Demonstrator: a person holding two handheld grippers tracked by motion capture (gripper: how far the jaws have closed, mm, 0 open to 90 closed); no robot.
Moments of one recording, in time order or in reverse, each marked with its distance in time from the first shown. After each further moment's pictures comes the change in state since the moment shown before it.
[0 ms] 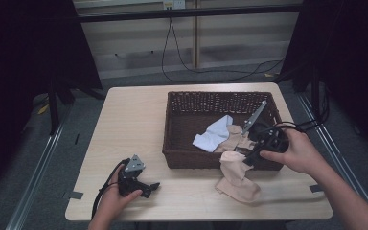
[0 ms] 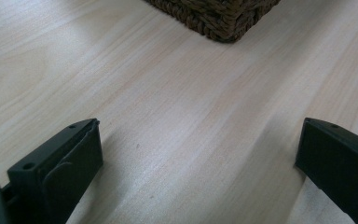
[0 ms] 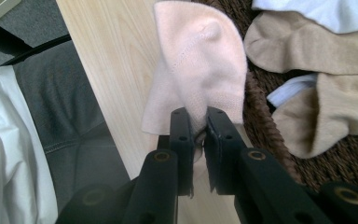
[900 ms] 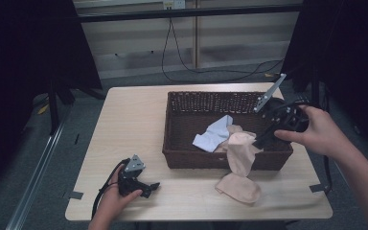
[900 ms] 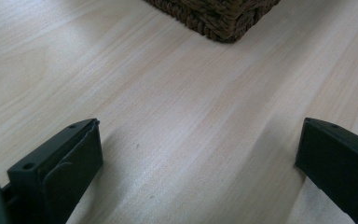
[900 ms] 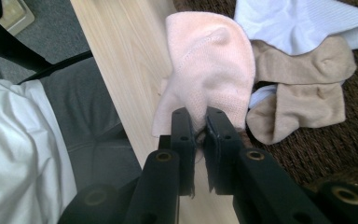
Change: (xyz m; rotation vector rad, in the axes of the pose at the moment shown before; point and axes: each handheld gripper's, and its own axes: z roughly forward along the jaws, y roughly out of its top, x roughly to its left) left arm 0.000 0.000 0.000 0.001 0.000 0.001; right arm 0.000 0.010 -0.073 -0.048 -0.003 0.007
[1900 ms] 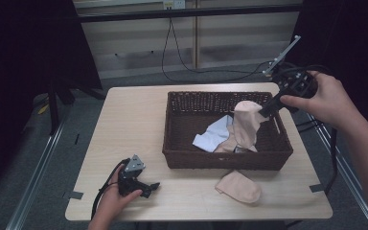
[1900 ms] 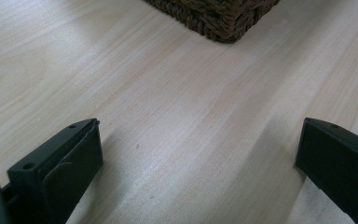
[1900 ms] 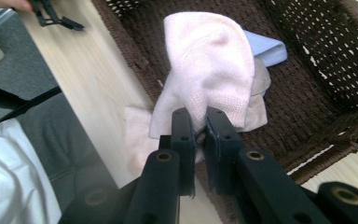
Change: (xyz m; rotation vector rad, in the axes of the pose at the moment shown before) left arm -0.001 0.000 0.001 -0.008 0.000 -0.009; right arm -0.032 0.026 -0.057 -0.058 -0.112 0.098
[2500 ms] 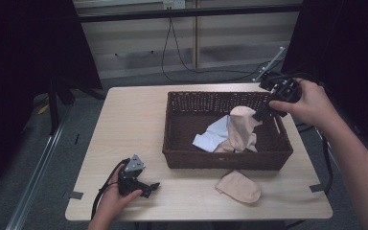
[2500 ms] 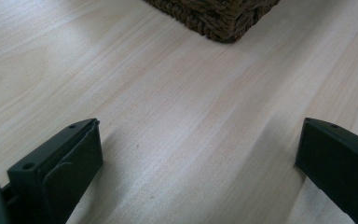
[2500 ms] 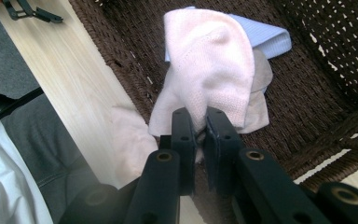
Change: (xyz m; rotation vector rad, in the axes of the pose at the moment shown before) left arm 0.000 0.000 0.000 -0.001 -0.001 0.000; right arm -0.016 0.006 0.038 0.050 -0.003 0.028
